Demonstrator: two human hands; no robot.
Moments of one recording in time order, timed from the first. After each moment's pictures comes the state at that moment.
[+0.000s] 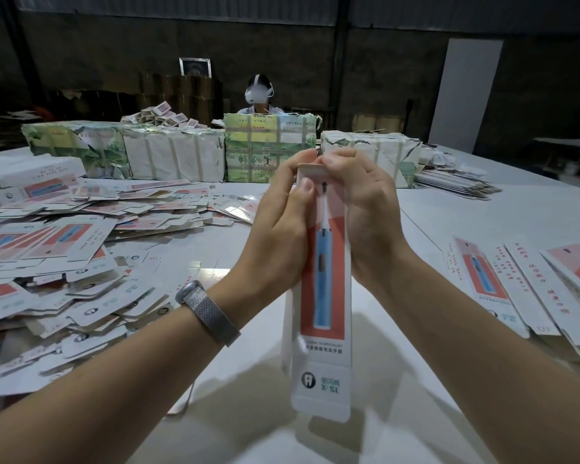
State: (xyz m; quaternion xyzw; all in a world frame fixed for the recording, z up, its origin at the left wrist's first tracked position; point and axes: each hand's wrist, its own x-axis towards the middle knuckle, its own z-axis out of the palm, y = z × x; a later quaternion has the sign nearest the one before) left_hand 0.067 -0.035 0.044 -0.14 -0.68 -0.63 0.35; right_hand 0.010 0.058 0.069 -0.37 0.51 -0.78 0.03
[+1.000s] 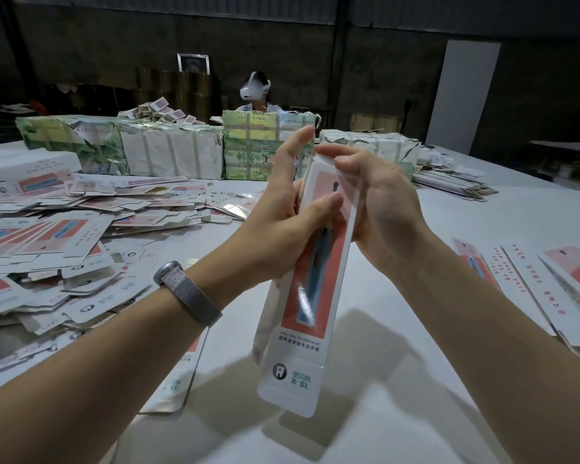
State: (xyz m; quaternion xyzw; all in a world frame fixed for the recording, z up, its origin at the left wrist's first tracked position) left_hand 0.072 -0.052 0.054 -0.17 -0.75 -0.59 0.24; right_hand -0.002 0.072 0.080 -0.34 0.58 -0.74 0.10
